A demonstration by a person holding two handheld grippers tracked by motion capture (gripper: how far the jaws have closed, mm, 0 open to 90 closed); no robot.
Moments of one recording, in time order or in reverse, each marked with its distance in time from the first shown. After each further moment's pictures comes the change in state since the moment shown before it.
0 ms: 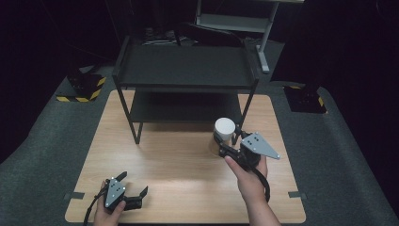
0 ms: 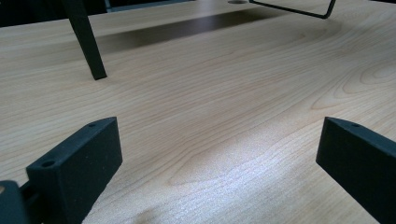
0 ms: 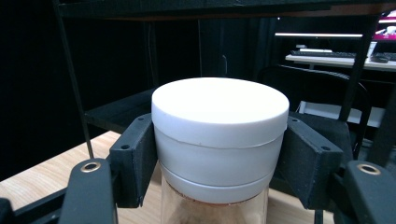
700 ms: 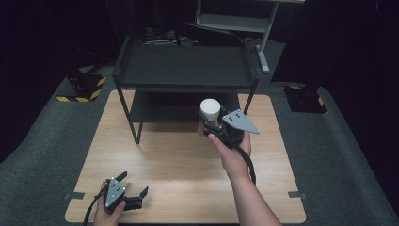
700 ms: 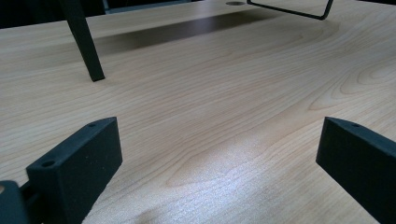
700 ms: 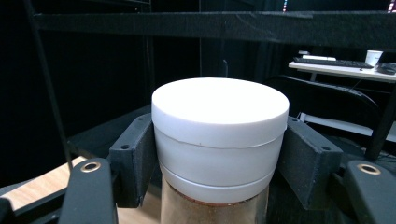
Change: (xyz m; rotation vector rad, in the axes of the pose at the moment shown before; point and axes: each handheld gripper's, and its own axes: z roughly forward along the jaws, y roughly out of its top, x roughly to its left) left arm 0.000 -0.001 0.000 -0.006 -0.006 0.004; right arm 0.010 0.029 0.064 -0.001 -0.008 -0.023
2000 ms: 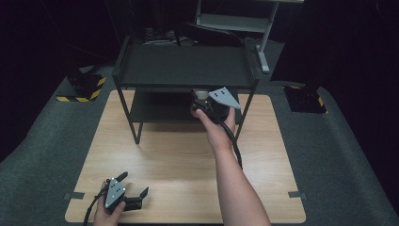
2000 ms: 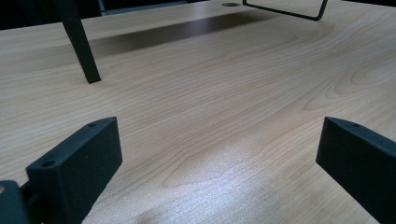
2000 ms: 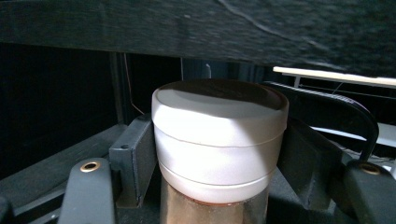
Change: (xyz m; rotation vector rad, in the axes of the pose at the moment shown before) left arm 0.002 -0.001 -0.001 -0.003 -0.015 0.004; right arm -0.001 0.002 0.082 -0.013 -0.078 0.006
